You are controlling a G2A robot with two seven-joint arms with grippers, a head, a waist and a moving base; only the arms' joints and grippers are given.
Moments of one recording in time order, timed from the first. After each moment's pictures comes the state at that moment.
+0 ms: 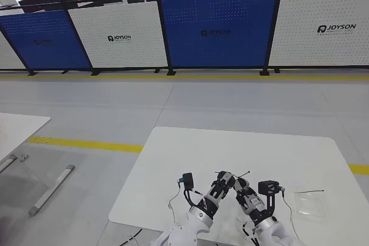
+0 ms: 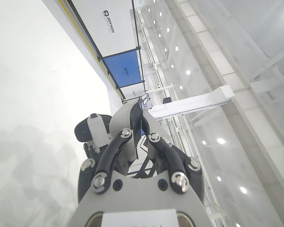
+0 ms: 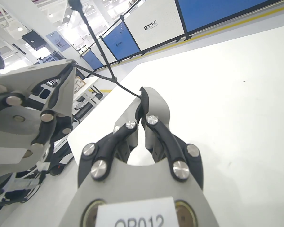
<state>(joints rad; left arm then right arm) 1.60 -1.37 -0.96 -1.85 0.00 -0.03 0.19 -1.57 -1.30 1.11 -1.69 -0.83 -0.15 0.05</state>
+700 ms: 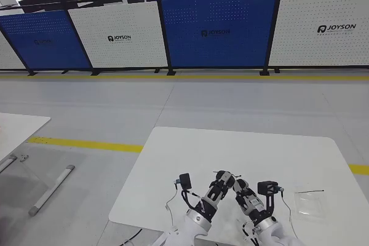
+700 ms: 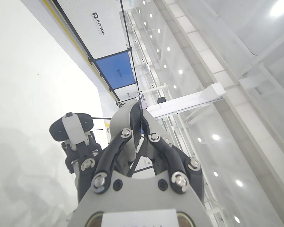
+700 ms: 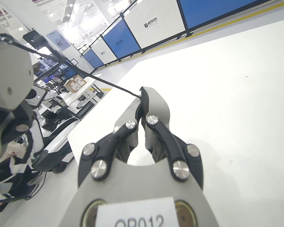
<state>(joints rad) 1.65 -1.36 -0.97 -1.92 0.04 -0.06 0.19 -1.56 -1.30 1.11 -1.66 -0.82 -0.16 0.05</state>
